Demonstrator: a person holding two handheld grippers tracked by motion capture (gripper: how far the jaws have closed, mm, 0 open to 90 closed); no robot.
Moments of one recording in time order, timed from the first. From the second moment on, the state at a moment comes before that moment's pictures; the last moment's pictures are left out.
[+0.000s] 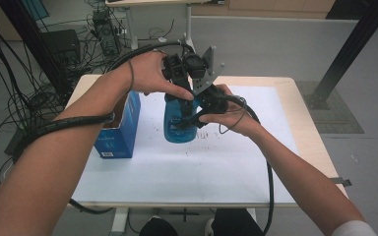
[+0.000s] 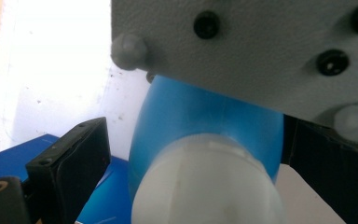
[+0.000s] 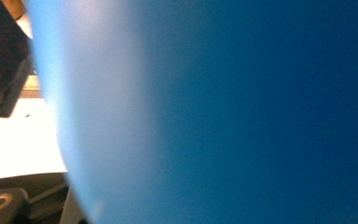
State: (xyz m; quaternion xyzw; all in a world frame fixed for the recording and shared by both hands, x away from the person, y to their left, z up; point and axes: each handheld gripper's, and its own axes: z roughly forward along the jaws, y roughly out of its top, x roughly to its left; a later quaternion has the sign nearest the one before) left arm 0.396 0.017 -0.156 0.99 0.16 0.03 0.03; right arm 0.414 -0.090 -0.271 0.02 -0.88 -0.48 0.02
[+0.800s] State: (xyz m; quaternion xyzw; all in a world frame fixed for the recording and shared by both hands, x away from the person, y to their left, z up) left arm 0.396 0.016 -0.157 0.99 0.16 0.04 0.03; right arm 0.415 -0.090 -0.271 0.03 -0.88 -0.48 0.02
